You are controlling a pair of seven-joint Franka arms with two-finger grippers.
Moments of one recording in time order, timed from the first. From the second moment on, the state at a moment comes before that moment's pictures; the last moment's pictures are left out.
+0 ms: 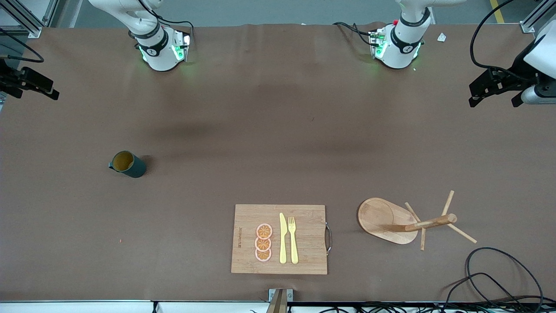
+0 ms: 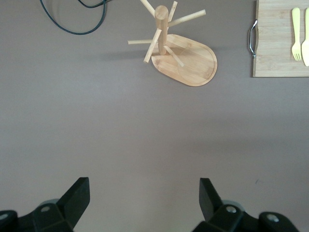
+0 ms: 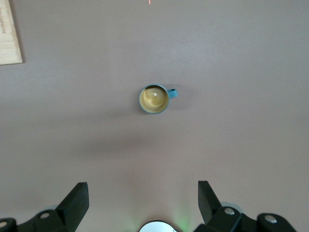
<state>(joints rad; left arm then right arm) -0.04 -0.05 -0.07 -1.55 0.02 1.56 -0.08 -0.03 -0.09 -0.08 -1.66 0.02 1.49 -0.02</state>
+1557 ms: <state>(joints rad) -0.01 -0.03 -0.07 -1.53 0.02 1.56 -0.08 -0.07 0.37 -0.06 -2.02 0.02 2.21 -0.89</state>
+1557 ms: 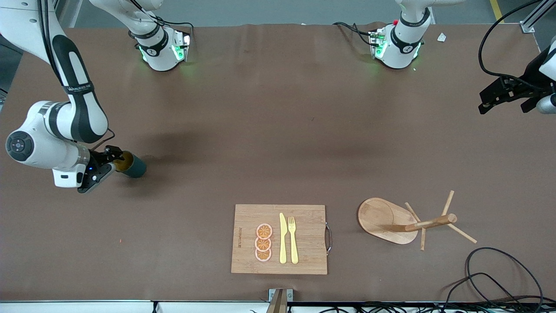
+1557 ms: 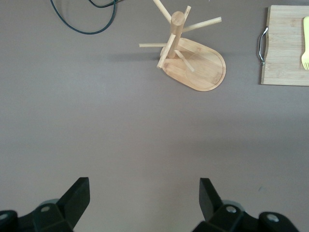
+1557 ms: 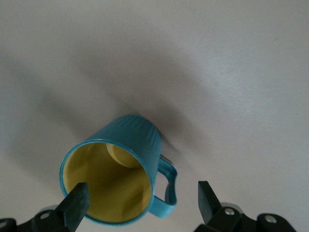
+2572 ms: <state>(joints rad) 0.01 -0.03 -0.07 -1.53 0.02 1.56 -0.08 0.03 0.33 -0.05 -1.98 0.06 2.09 -0.66</state>
